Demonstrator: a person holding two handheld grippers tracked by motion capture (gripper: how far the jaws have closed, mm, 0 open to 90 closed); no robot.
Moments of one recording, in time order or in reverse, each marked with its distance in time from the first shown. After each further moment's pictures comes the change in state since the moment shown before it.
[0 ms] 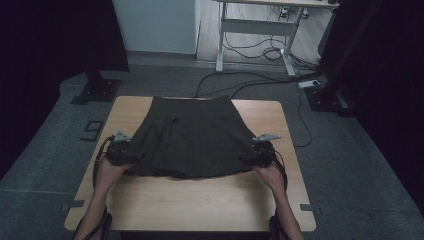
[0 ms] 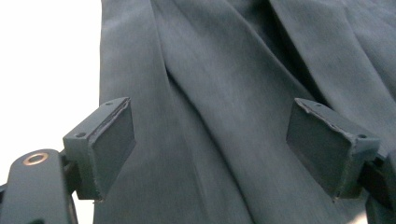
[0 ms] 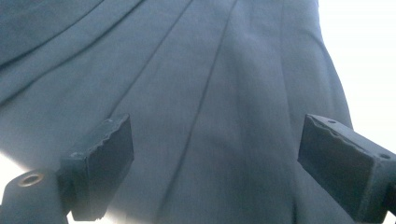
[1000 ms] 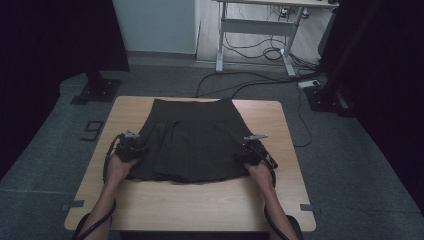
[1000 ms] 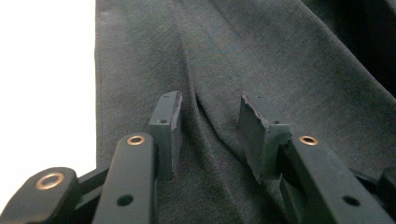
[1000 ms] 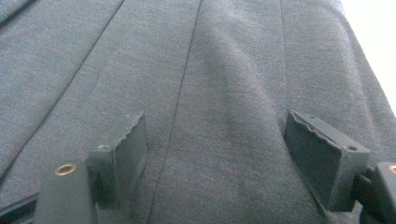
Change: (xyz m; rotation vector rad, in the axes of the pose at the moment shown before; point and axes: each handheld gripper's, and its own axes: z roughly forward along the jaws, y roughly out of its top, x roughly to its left) left arm 0.000 -0.006 0.039 0.063 -0.019 -0.009; right arm -0.004 -0.011 0.050 0.083 -0.101 0.034
